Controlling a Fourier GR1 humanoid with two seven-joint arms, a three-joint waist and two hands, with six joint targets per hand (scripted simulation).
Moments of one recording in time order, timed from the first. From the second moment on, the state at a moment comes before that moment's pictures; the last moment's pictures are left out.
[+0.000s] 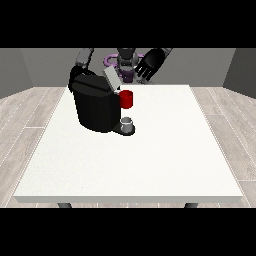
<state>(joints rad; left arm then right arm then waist) -1.01 0.34 0.07 -0.78 -0.71 -0.43 -0.07 -0.30 -0.05 -0.01 -1.21 0.16 -0.16 -0.05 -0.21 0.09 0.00</state>
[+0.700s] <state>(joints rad) -1.20 0.43 0.13 -0.72 -0.72 -0.44 -0.04 -0.40 -0.08 -0.03 -1.28 0.16 -0.15 0.00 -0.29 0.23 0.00</state>
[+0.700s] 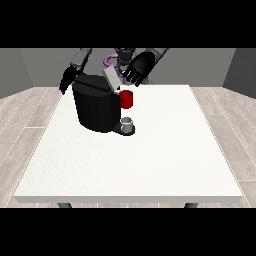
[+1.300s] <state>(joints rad) -1.23 0.43 0.12 -0.68 -0.73 -0.44 -0.06 -0.44 -0.08 -0.05 -1.27 0.16 -0.17 0.01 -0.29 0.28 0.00</state>
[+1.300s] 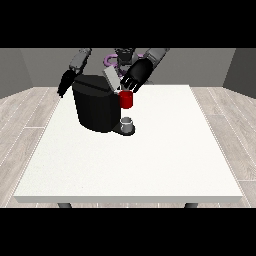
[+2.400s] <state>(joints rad) -1.27 0.44 0.13 -0.65 -0.76 -0.39 -0.11 -0.47 -0.08 -0.06 -1.26 0.16 -0.19 0.00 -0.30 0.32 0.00</state>
